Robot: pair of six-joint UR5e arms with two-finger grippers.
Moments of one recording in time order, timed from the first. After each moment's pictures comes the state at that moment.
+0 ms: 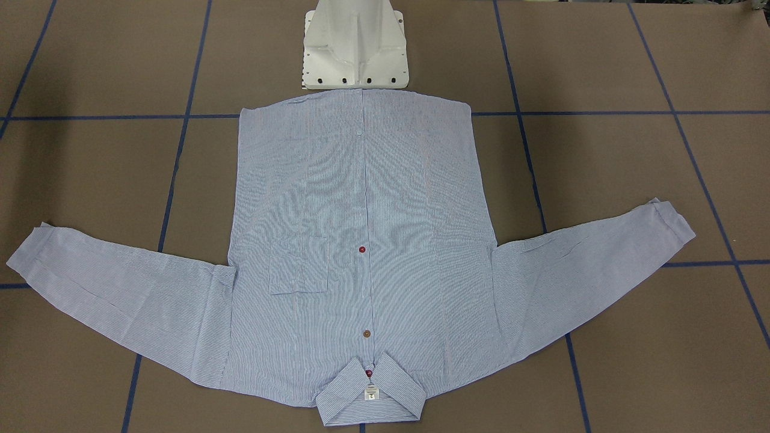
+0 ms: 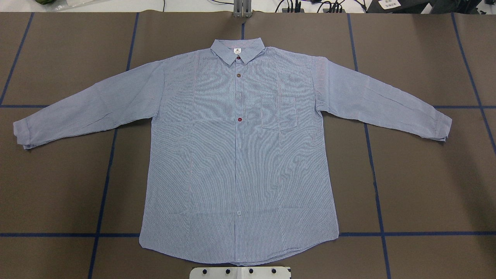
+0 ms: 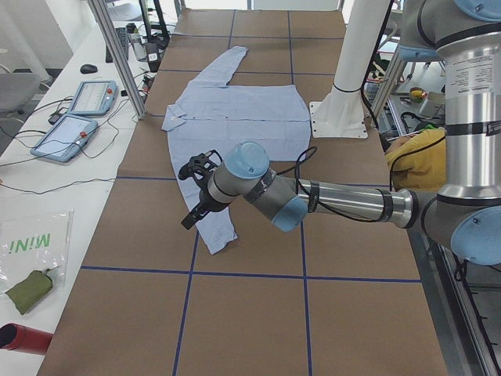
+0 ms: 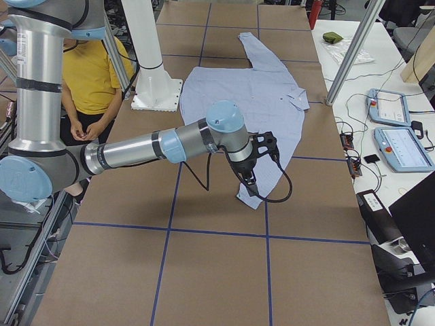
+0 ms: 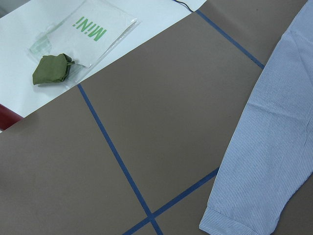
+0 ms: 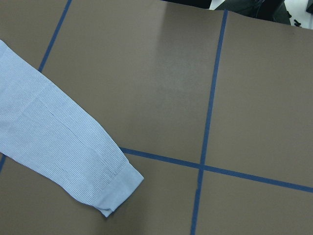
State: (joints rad) left arm -1.59 -1.45 -1.80 -2.18 -2.34 0.11; right arm 1.59 -1.69 1.95 -1.37 2.34 0.14
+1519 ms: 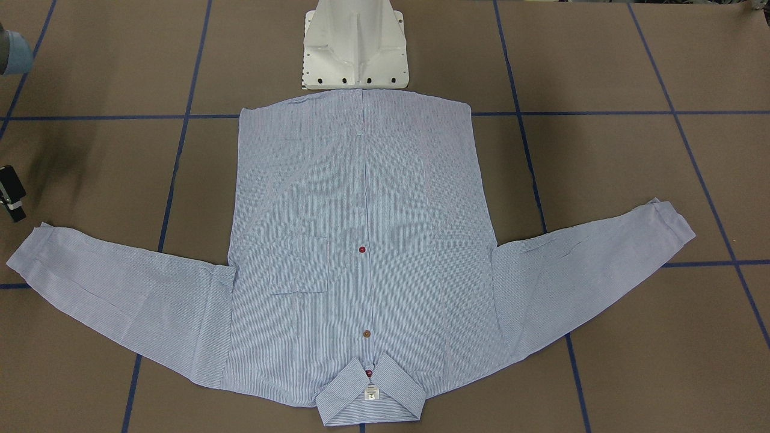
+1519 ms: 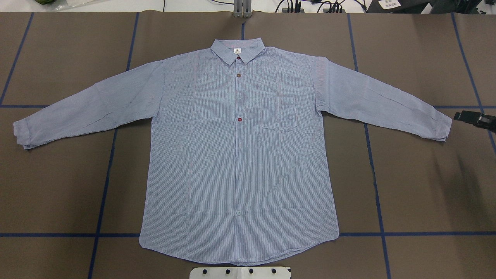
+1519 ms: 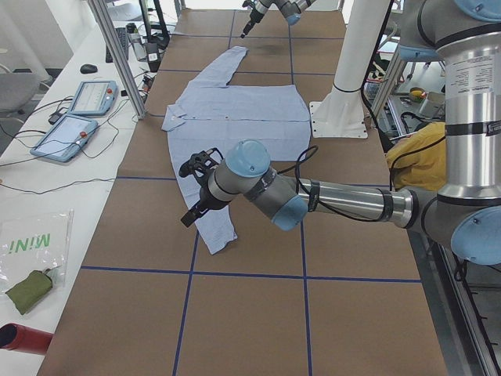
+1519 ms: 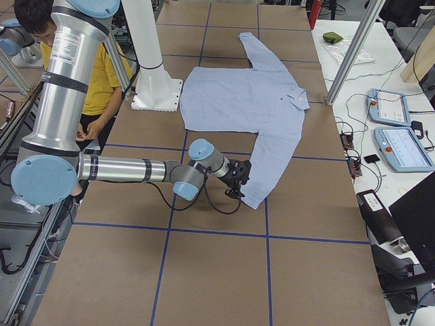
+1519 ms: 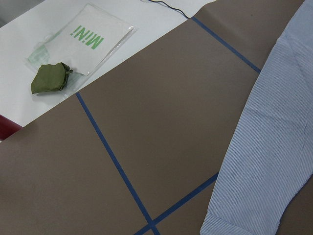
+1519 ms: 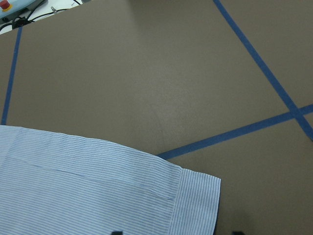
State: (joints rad) left arm -1.59 -1.45 -1.81 -2.19 -2.34 0.12; right arm 0.90 -1.84 1.66 -0.44 1.68 1.32
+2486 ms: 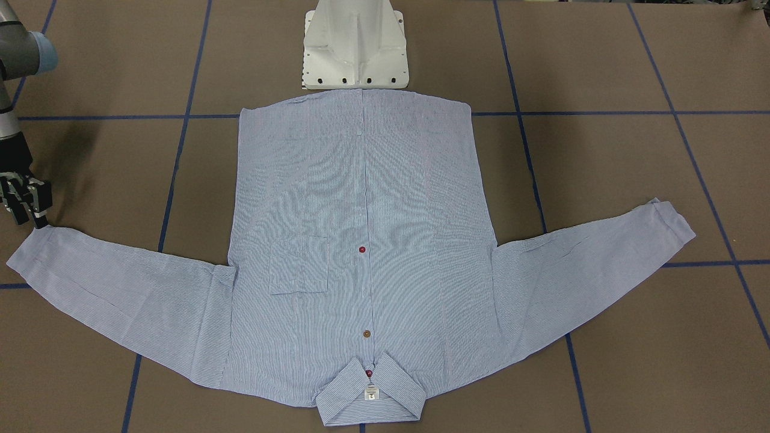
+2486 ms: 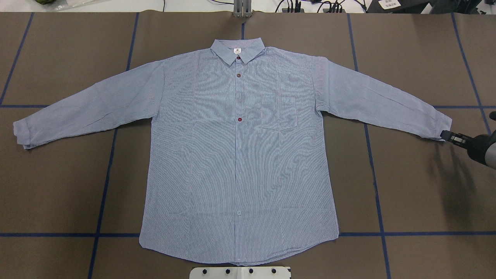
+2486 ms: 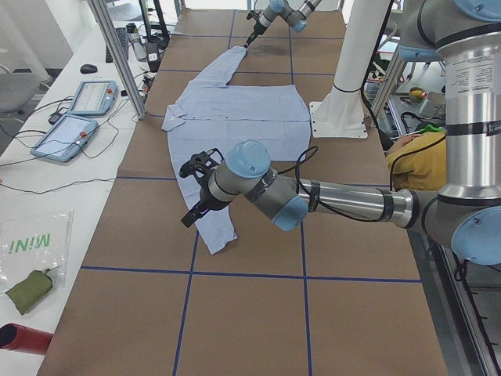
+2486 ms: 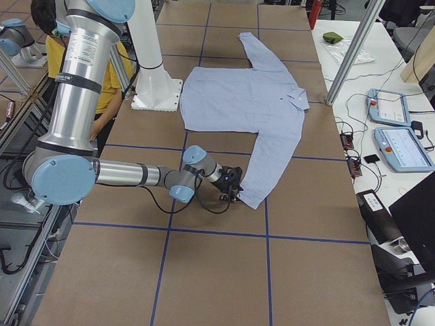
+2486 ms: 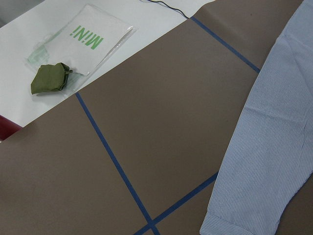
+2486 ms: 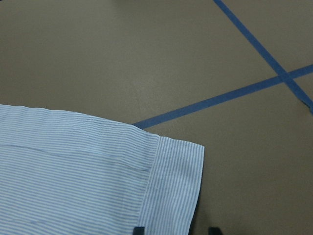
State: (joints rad) left arm -1.59 -1.45 -1.81 -2.19 -2.34 0.12; right arm 0.73 -1.83 1.58 -0.42 1.48 1.40
